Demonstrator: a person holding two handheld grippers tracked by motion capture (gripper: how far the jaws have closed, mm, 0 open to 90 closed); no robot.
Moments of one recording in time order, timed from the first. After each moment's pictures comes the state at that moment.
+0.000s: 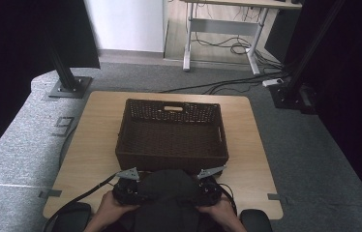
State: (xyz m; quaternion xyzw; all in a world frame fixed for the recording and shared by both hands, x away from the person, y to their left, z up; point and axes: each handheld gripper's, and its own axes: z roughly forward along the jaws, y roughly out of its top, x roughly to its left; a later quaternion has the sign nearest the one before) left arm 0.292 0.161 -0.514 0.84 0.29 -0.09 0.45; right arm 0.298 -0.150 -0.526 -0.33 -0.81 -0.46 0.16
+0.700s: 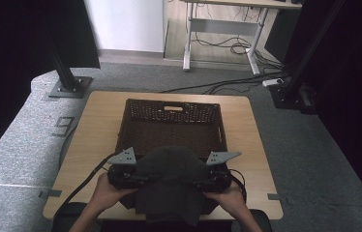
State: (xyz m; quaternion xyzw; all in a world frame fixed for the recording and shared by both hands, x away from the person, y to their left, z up) left arm 0.298 0.155 -0.418 0.84 0.23 0.02 0.49; right arm 0.299 -0.160 -0.433 -0.26 -0.82 -0.51 0.03
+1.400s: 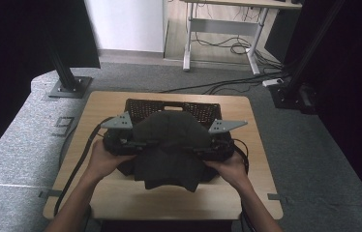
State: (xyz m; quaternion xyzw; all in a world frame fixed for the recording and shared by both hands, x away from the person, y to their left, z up) left arm 0.347 0.158 -0.334 0.83 0.22 0.08 0.51; right arm 0.345 -0.155 -0.355 -0.24 -0.81 -0.54 -0.05
